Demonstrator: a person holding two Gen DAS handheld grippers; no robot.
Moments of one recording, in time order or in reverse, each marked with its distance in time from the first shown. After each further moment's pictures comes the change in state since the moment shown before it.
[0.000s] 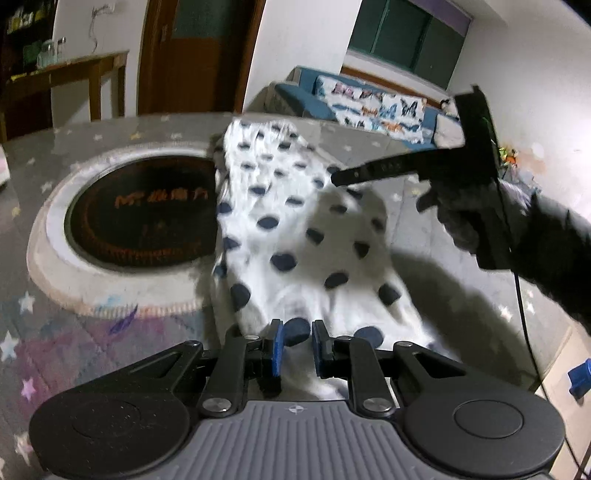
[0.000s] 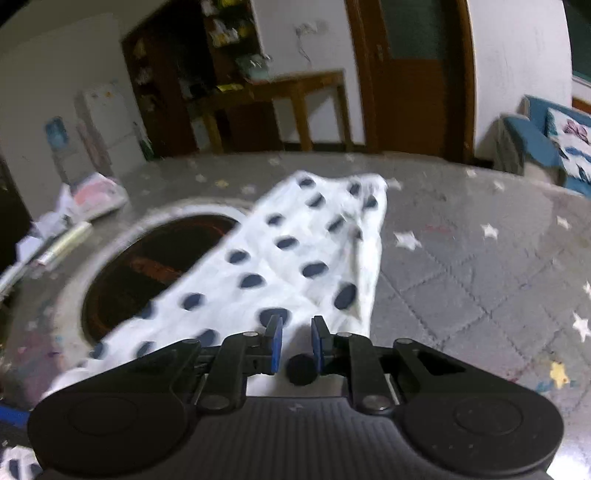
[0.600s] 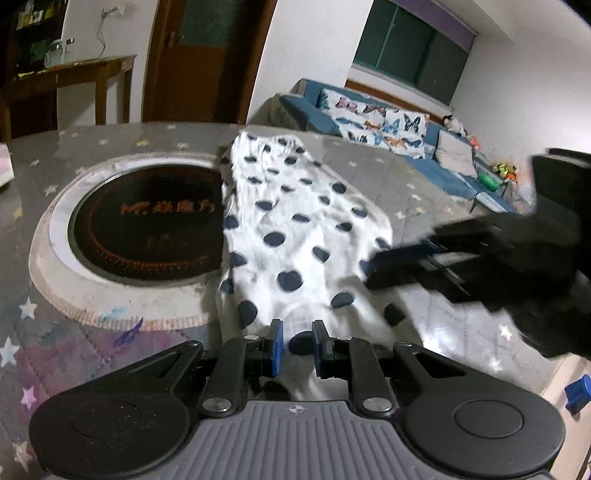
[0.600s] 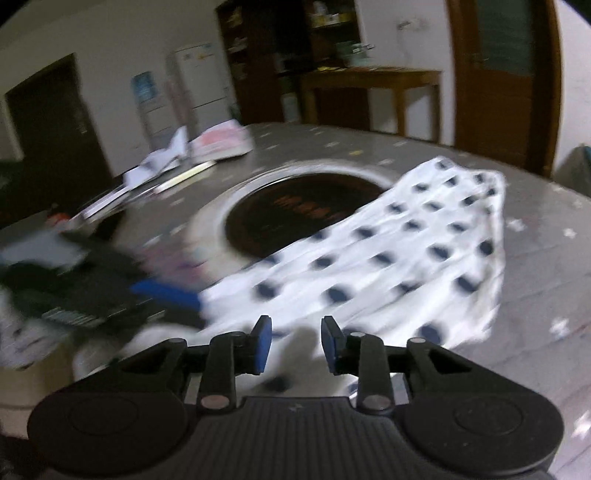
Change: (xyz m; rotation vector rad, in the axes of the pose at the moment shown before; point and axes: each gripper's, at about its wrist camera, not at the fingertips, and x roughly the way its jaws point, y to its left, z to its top) left arm -0.002 0.008 0.004 -0.027 -0.049 0.000; right arm -0.079 0.099 -0.066 -0.217 0.056 0.262
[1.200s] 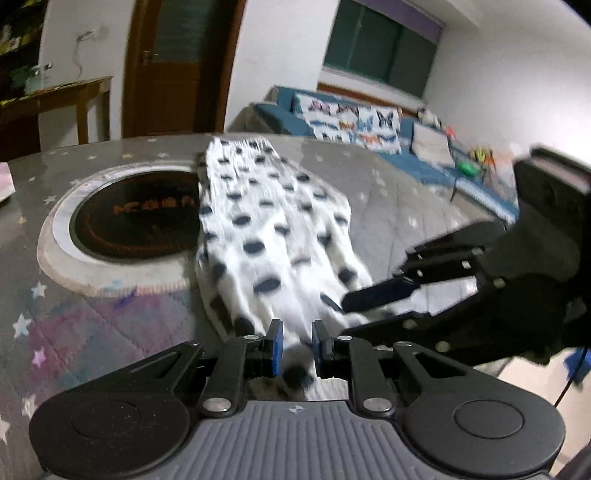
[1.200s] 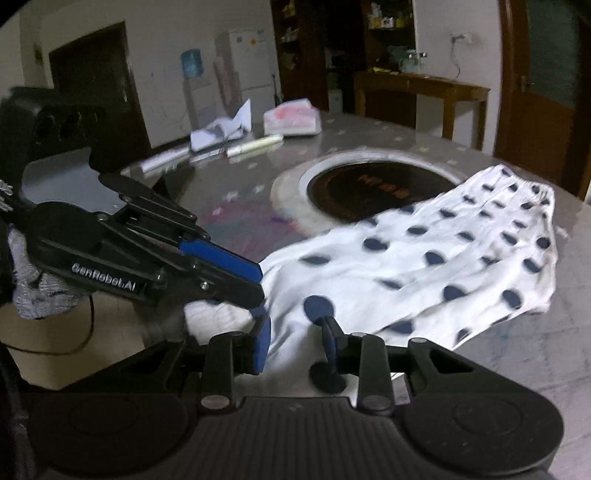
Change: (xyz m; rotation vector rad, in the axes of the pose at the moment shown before) left arm -0.042 -0.027 -0.043 0.107 -0.019 -0.024; right arm -0.006 0.076 -0.038 -0.150 0.023 0.036
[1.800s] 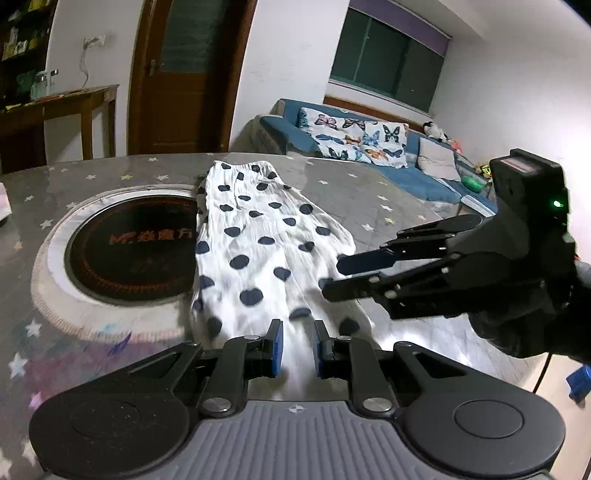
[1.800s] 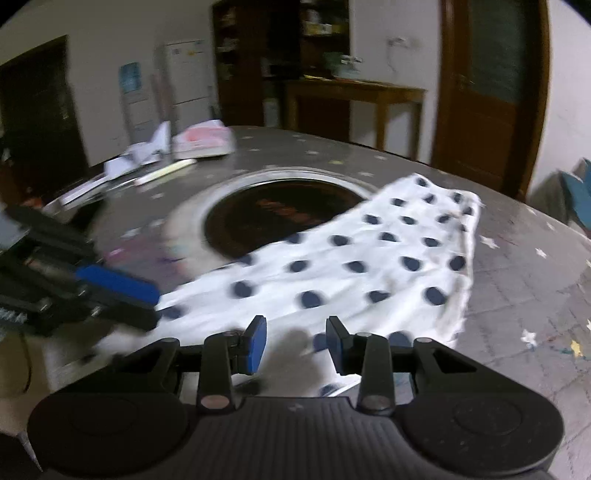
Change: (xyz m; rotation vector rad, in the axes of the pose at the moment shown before) left arm 0.023 0.001 0.048 -0.044 -0.052 0.000; right arm 0.001 -0.084 0.030 0.110 -0.042 -0.204
